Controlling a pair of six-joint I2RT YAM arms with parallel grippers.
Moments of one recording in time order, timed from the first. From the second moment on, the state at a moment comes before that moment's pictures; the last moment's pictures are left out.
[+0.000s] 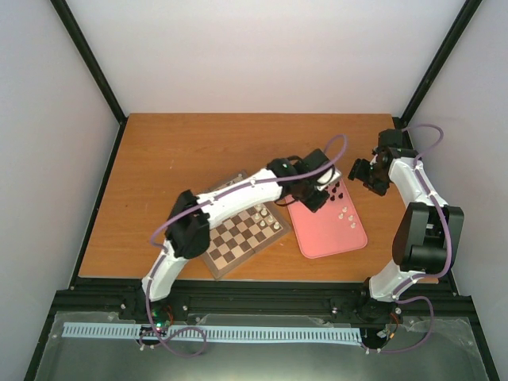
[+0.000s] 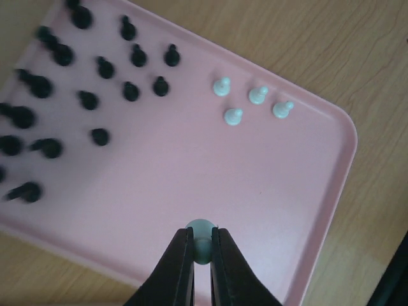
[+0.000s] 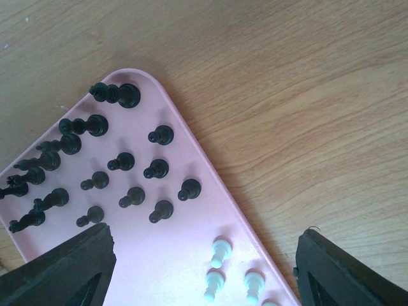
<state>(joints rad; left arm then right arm) -1.02 2.25 2.10 -0.86 0.08 -0.16 -0.12 1.63 1.25 -0.82 -0.17 0.34</state>
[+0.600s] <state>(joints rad) -0.66 1.70 1.46 -0.88 -0.17 -0.13 -0.12 1.63 1.25 -0.81 -0.21 0.36</state>
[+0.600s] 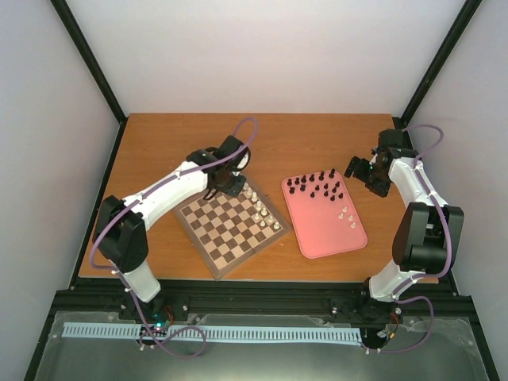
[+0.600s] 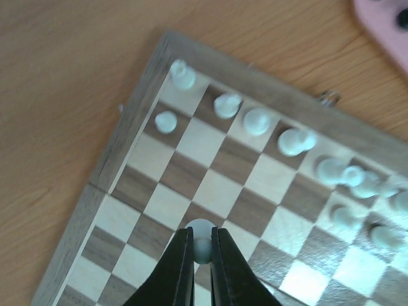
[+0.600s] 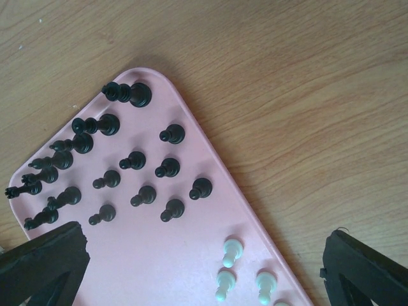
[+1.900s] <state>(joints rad) -0.62 1.94 1.44 -0.71 -0.18 -0.13 -0.12 1.64 1.25 -0.82 -0.19 0.34</state>
